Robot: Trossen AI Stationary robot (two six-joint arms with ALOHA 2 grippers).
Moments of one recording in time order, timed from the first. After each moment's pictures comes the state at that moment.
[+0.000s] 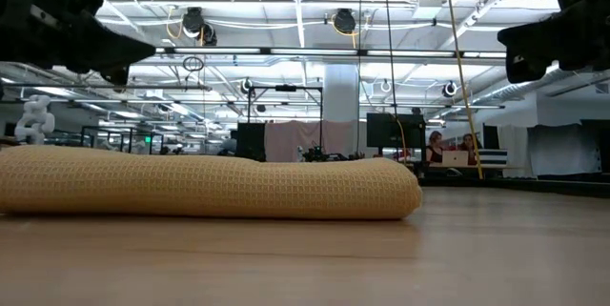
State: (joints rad) left arm -0.09 0.07 0.00 0.03 -0.11 -0.01; right arm 0.20 0.01 0.01 0.04 0.13 -0.03
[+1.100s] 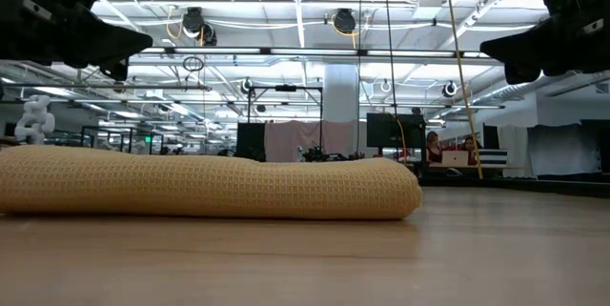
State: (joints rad) left arm -0.09 0.03 0.00 0.02 -0.08 0.01; right arm 0.08 0.01 0.01 0.04 0.16 -0.10
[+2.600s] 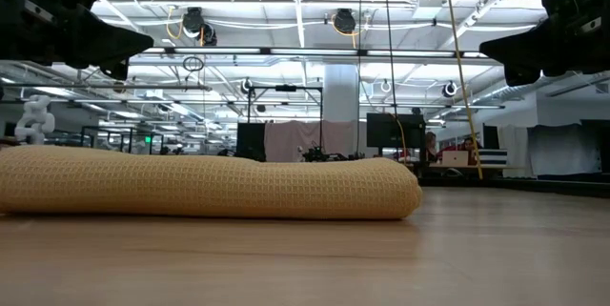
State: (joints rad) left arm -0.09 0.03 0.00 0.02 -0.09 0.02; right arm 0.07 0.01 0.01 0.04 0.15 -0.06
